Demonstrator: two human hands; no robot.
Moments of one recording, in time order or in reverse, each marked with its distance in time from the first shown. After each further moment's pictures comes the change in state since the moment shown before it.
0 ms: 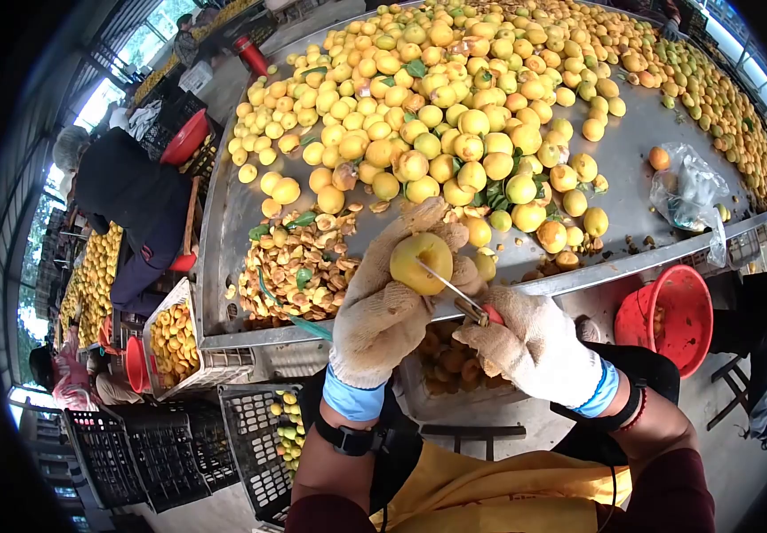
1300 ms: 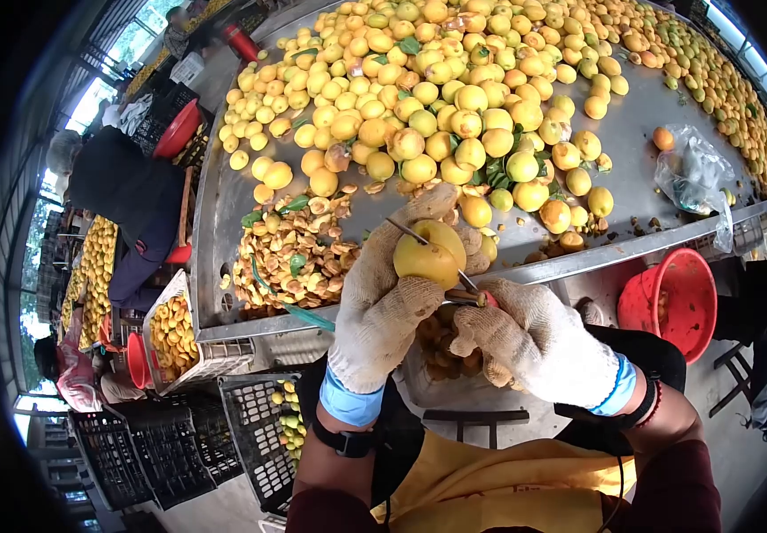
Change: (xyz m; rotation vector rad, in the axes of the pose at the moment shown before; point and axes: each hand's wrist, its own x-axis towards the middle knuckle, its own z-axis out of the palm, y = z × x) left_hand -0.005 -0.006 0.006 0.322 0.070 0.011; right_hand -0.003 -0.019 0.005 0.294 -0.081 0.259
